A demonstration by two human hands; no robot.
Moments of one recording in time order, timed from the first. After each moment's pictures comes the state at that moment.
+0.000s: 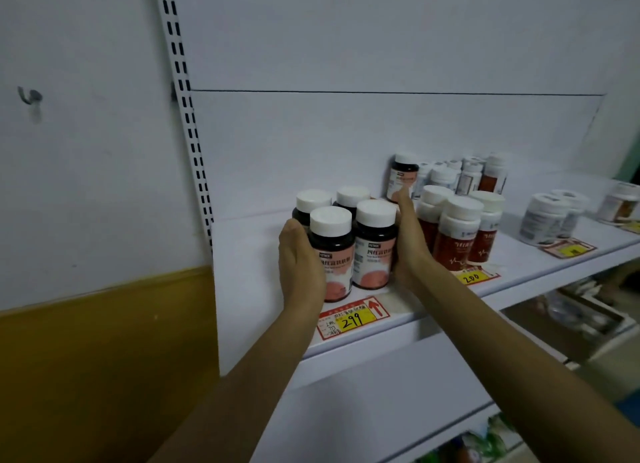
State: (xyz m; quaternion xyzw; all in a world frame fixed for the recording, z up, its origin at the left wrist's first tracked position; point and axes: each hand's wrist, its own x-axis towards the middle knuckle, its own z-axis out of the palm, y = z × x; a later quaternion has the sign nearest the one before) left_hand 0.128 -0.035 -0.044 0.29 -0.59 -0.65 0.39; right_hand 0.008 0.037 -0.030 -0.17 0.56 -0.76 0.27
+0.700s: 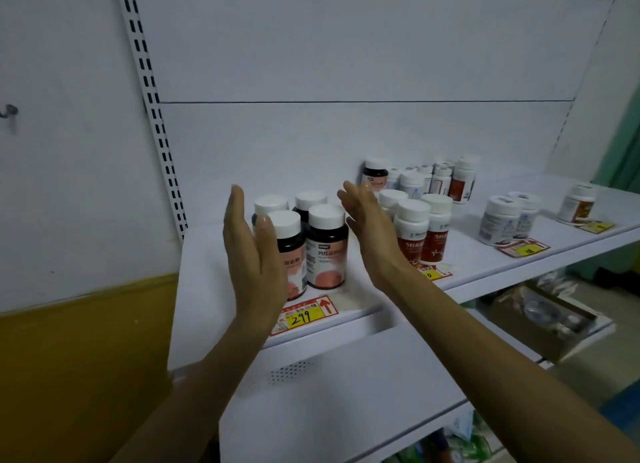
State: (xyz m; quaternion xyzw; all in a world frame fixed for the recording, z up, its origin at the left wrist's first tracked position) left_hand 0.141 -0.009 -0.028 0.19 -0.68 -0.41 0.58; right_hand 0.024 0.072 -0.007 -0.32 0.59 -0.72 0.16
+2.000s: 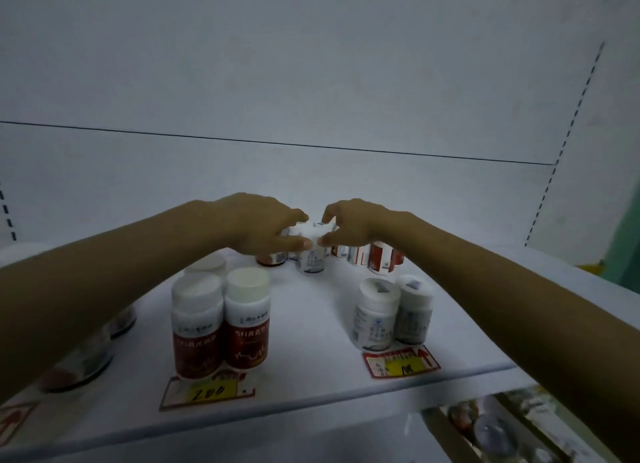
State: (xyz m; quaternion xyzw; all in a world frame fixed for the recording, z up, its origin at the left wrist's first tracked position) left_hand -0.134 0.066 0.087 0.16 -0.98 0.15 0.02; right_hand -0.297 0.149 0.077 -0.56 0.83 -0.03 -0.02
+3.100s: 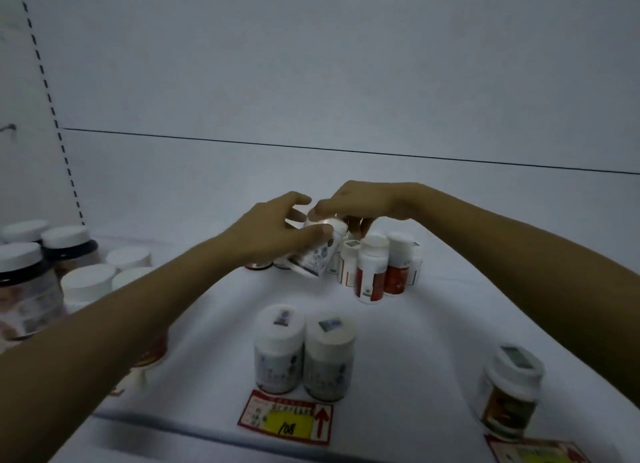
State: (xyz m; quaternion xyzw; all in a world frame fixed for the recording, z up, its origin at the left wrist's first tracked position) left_hand -0.252 0.134 0.069 0.36 -0.87 -0.20 0.27; right_hand -0.437 0.145 0.110 -0.72 0.64 -0.15 0.24
